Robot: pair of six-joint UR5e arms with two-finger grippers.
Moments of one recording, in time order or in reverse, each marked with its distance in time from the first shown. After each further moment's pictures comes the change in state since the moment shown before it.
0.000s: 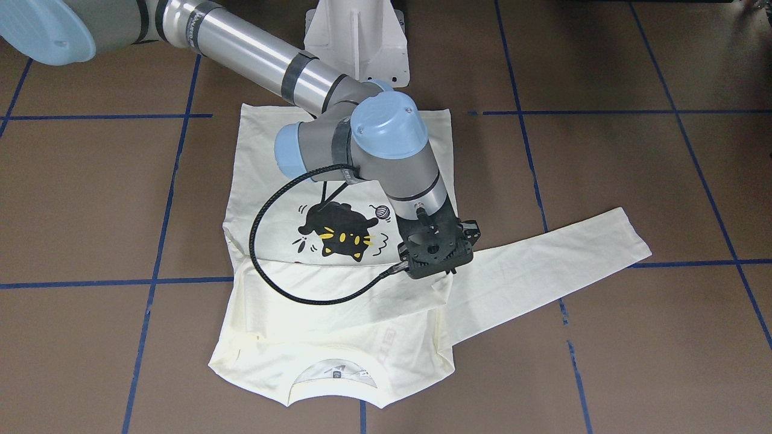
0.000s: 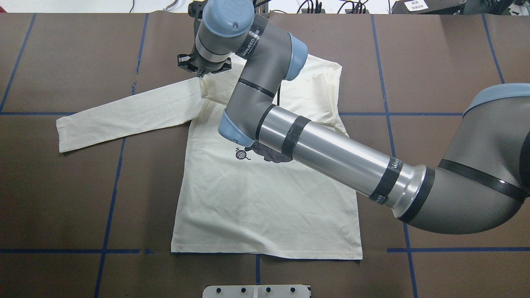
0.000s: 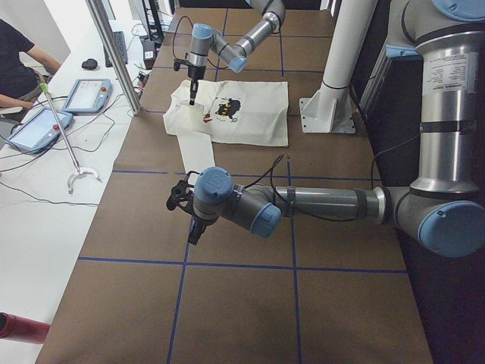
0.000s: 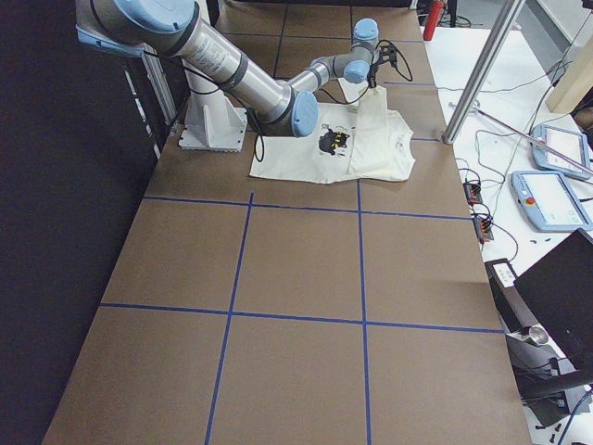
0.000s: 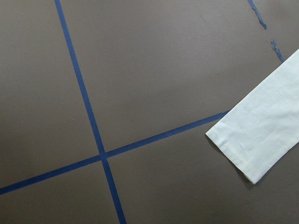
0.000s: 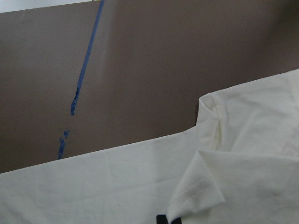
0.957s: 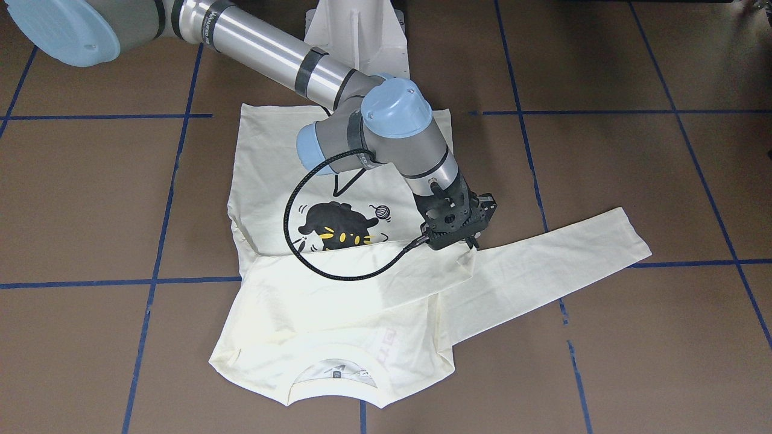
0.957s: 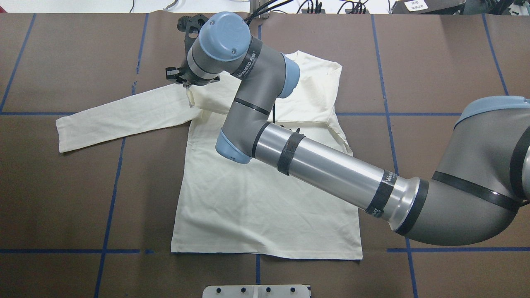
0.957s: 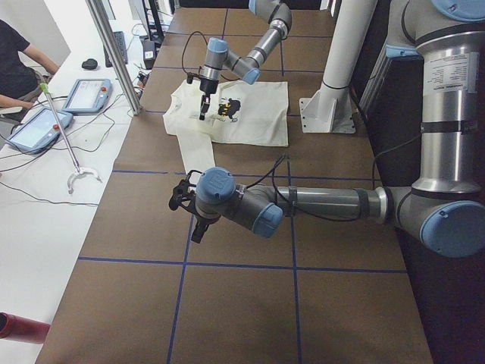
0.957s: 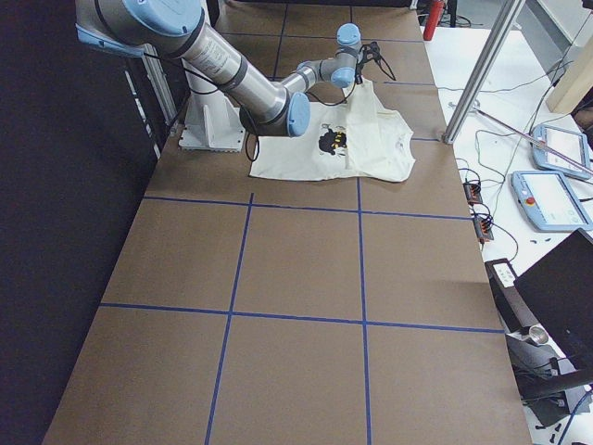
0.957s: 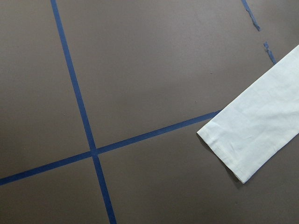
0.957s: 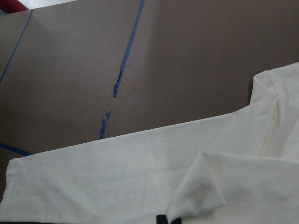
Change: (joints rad) left arm 0.002 0.003 -0.006 0.000 -0.006 -0.022; right arm -0.066 -0.038 0.009 0.168 -0.016 0.030
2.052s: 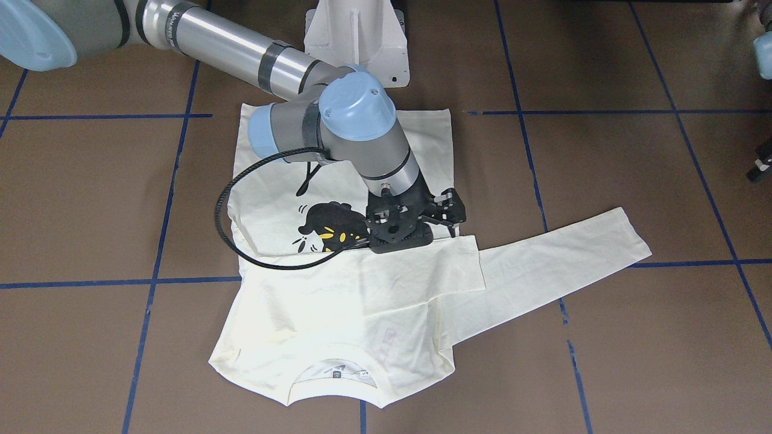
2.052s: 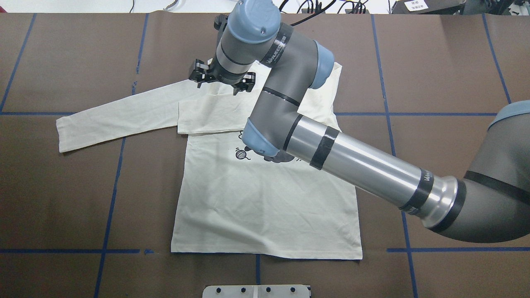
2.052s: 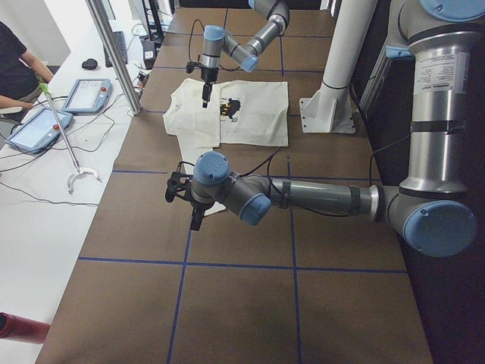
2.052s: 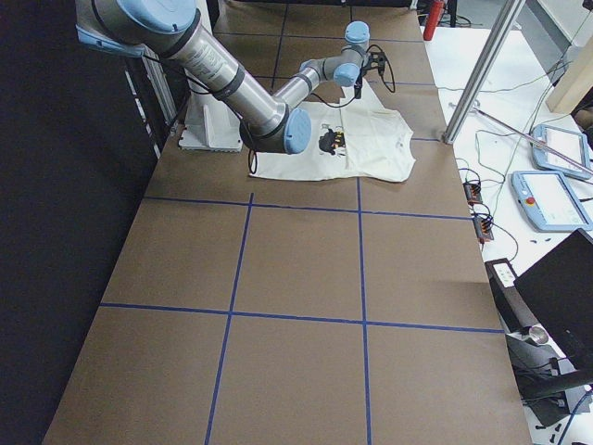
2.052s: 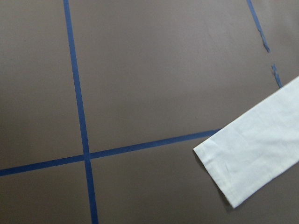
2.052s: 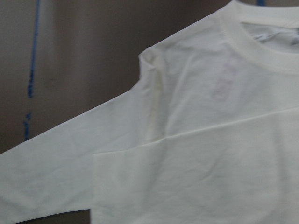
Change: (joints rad) left arm 0.158 -0.036 -0.022 -0.149 0.176 -0.498; right arm 0.104 -0.147 0.277 -0.395 0.138 0.115
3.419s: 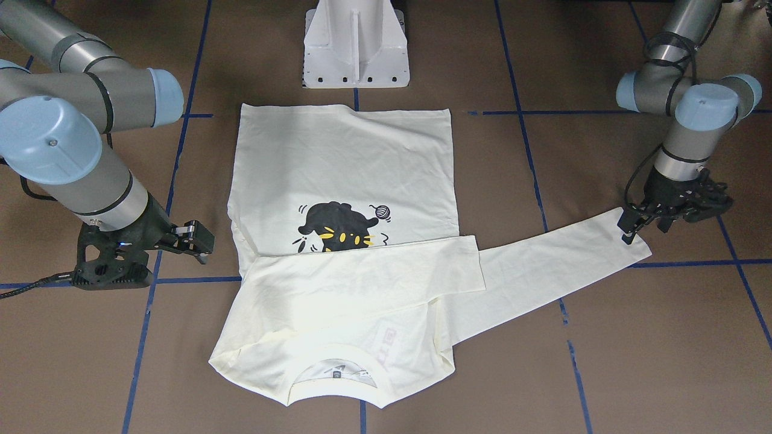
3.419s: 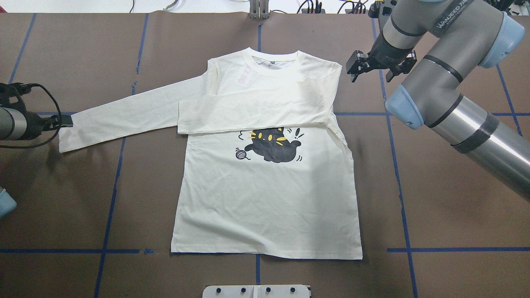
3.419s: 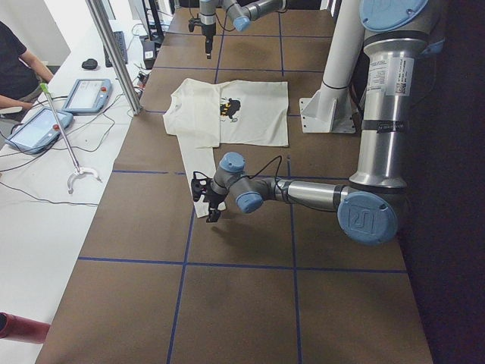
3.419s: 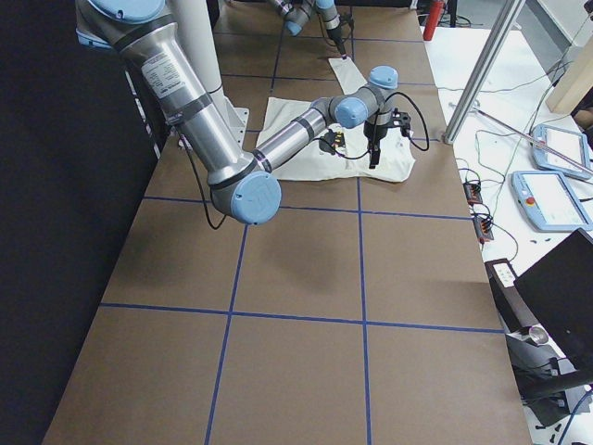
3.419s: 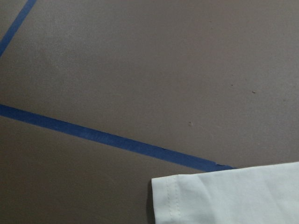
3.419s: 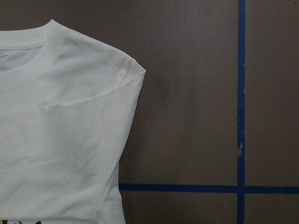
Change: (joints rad) left arm 0.493 -0.077 0.173 -0.184 0.554 -0.640; right arm 0.266 -0.446 0.408 -0.402 0.132 -0.453
